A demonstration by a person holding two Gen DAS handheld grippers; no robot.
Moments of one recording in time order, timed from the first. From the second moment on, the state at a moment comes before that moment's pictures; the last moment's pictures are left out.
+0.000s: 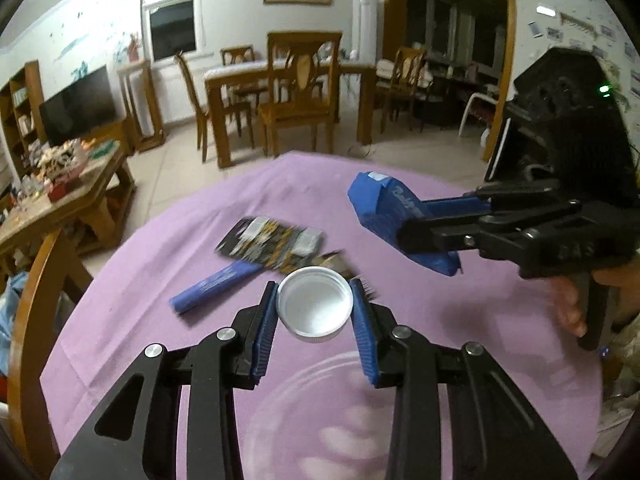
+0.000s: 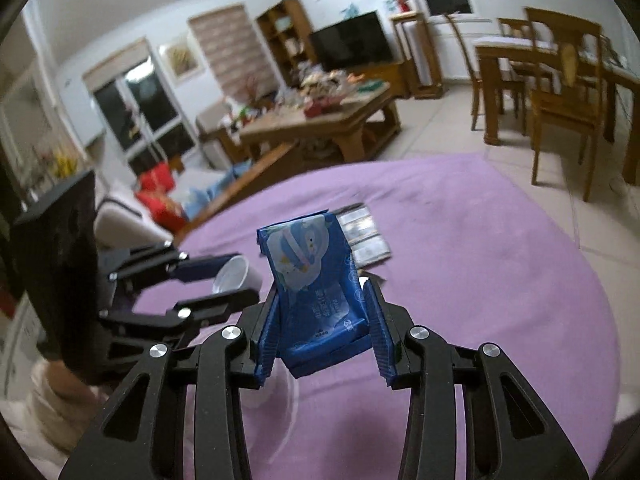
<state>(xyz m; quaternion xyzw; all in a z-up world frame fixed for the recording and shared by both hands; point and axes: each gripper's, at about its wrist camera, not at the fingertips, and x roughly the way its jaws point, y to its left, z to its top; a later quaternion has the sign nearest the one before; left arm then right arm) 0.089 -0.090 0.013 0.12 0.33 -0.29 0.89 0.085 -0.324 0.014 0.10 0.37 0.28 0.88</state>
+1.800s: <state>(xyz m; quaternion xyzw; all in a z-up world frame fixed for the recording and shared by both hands) -0.013 -0.486 -0.011 0.19 0.30 -0.54 0.76 -0.200 -0.802 -0.042 0.34 0.24 -0.06 0.91</state>
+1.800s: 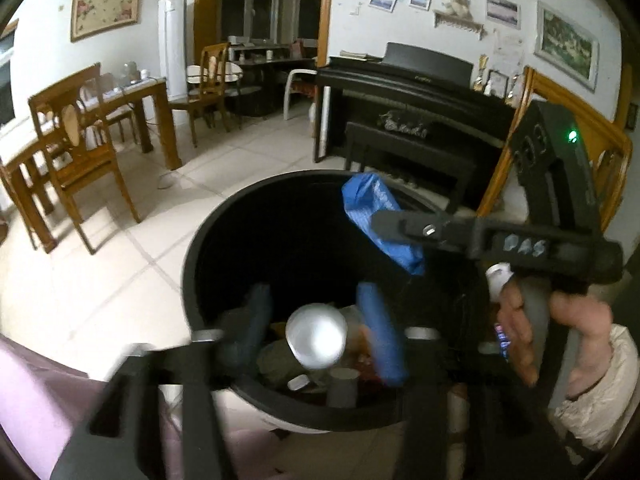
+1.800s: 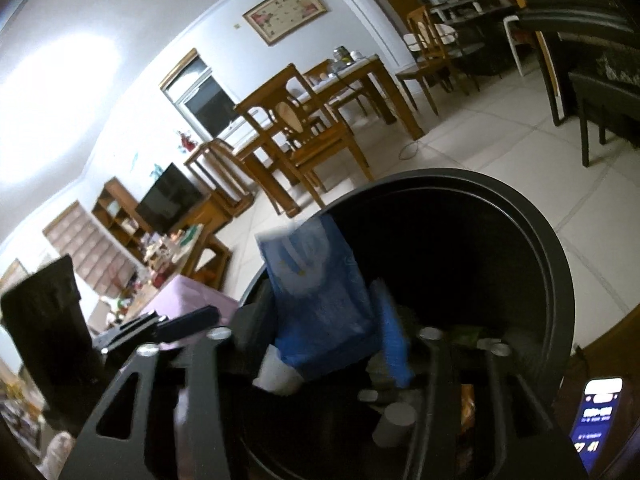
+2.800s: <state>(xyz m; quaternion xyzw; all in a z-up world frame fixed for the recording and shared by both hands) 0.039 -0.257 0.041 0.10 0.26 -0.40 0.87 -0.053 -0.568 0.040 0.20 0.28 0.06 0.94</state>
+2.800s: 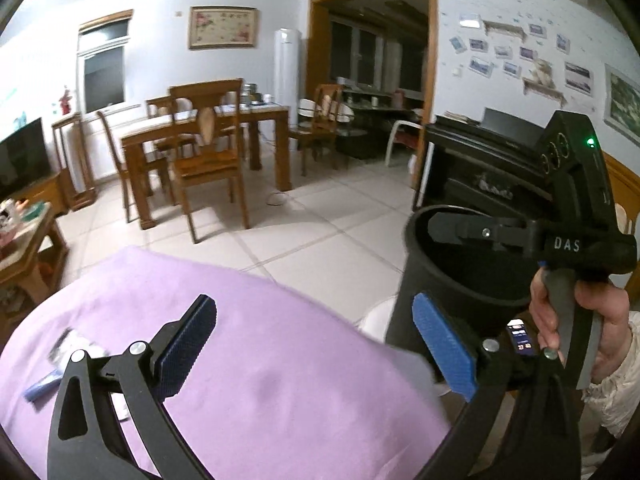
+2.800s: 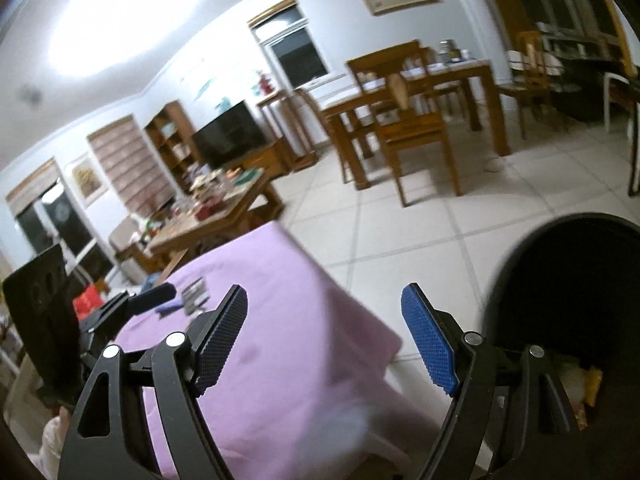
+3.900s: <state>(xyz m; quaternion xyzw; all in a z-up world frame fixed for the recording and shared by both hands) 0.192 -0.053 -0.035 0.23 0.40 -0.25 0.85 0.216 -0.215 -0.055 -0.10 0.45 0.24 0.85</state>
